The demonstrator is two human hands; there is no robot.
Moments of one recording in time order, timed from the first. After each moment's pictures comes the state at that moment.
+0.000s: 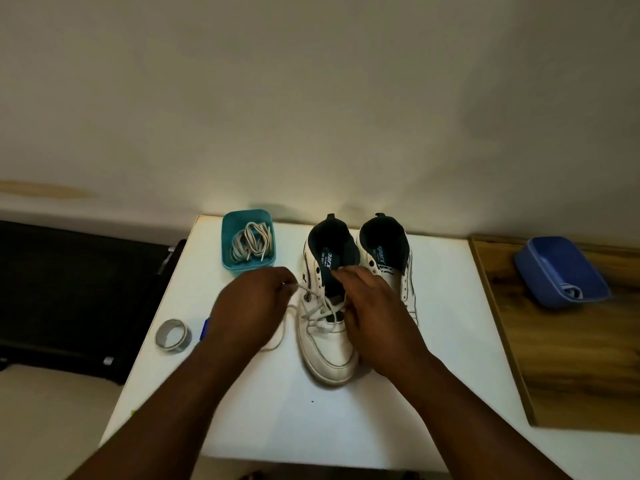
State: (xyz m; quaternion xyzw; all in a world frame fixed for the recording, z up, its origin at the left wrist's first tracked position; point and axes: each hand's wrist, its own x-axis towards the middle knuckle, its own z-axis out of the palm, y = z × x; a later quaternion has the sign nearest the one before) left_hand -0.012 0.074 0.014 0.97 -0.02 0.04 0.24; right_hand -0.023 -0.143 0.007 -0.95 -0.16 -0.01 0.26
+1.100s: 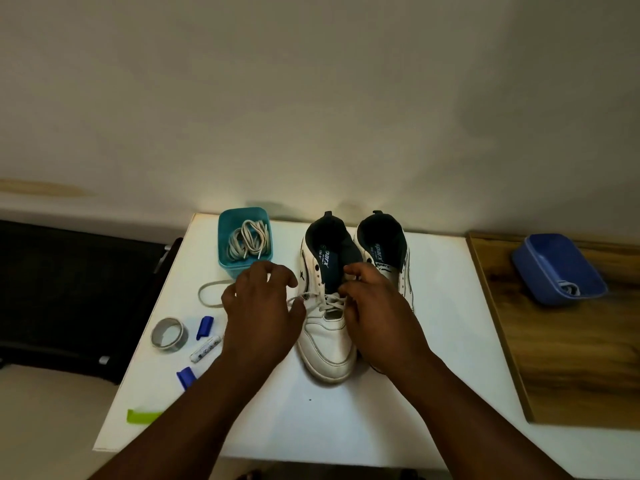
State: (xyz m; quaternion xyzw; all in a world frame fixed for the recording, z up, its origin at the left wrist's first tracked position) left_hand -0.030 0.049 -0.001 0.97 0.02 0.05 0.22; right_hand -0.026 -0.143 0.013 -0.96 -0.13 -0.02 0.23
